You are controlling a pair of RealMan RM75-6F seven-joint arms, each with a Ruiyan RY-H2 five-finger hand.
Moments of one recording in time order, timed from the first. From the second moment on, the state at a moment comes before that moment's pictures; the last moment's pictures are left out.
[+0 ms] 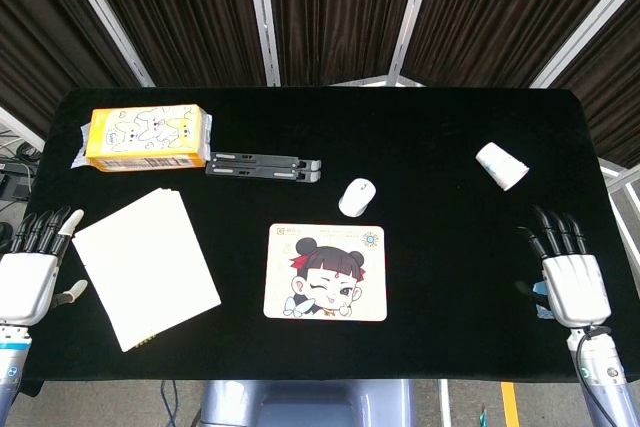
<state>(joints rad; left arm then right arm) -0.15 -1.17 -0.05 -1.60 1.49 1.45 0.23 0.17 -1.23 0.09 -1.47 -1.56 1.50 -0.14</state>
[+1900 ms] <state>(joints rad) -0.19 -1.15 -0.06 -1.63 1.40 1.34 0.18 0.90 -1.72 0.14 -0.72 -1.56 0.82 0.26</state>
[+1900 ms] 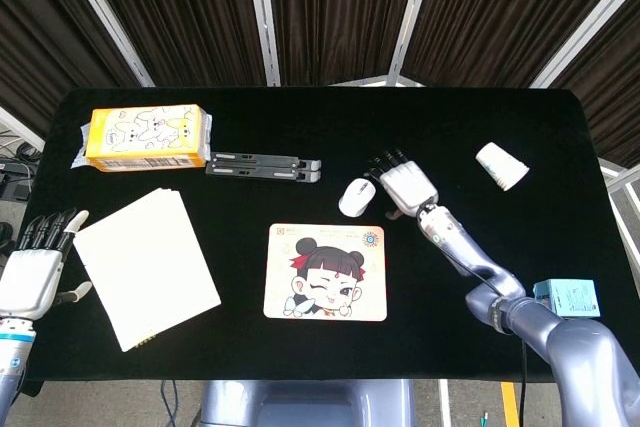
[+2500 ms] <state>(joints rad) -0.19 -1.15 -0.06 -1.64 1.38 1.34 0.19 0.96 -1.81 0.06 -0.54 -1.59 0.77 0.39</state>
